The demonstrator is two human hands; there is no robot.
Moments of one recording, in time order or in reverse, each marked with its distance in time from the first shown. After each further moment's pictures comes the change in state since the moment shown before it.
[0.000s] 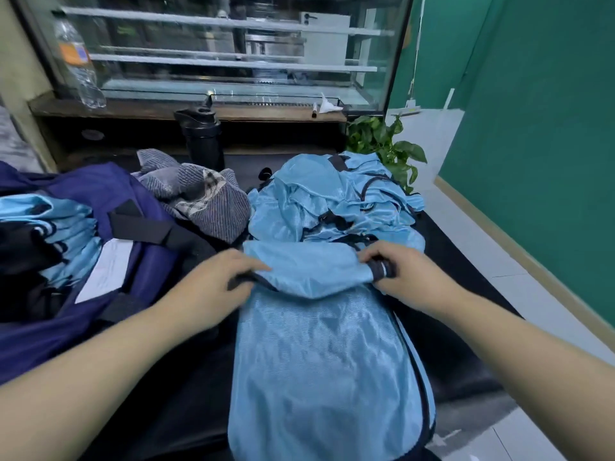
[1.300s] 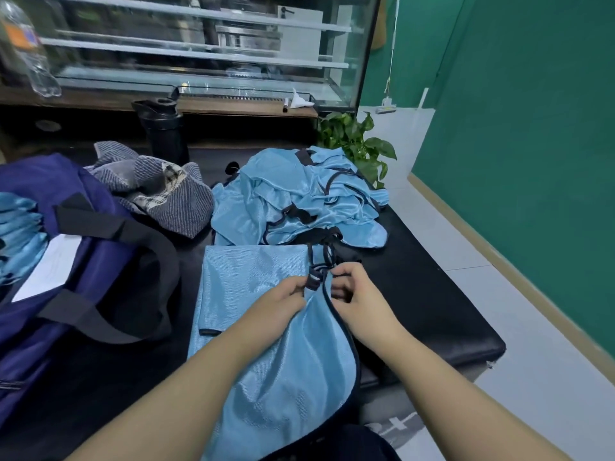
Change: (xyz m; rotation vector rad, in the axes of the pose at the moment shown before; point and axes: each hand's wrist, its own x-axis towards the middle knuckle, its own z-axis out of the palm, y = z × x) left_hand 0.016 0.098 0.101 -0.830 -0.207 -0.516; right_hand -0.044 0.006 0.050 0.579 0.141 0.220
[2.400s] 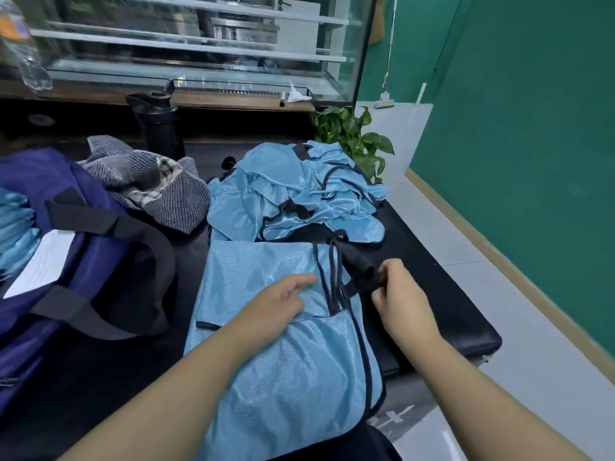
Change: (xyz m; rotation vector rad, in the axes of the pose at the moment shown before) left_hand 0.000 -0.006 -0.003 0.233 -0.059 0.122; right_hand -0.005 0.020 -0.043 -0.672 0.293 0.000
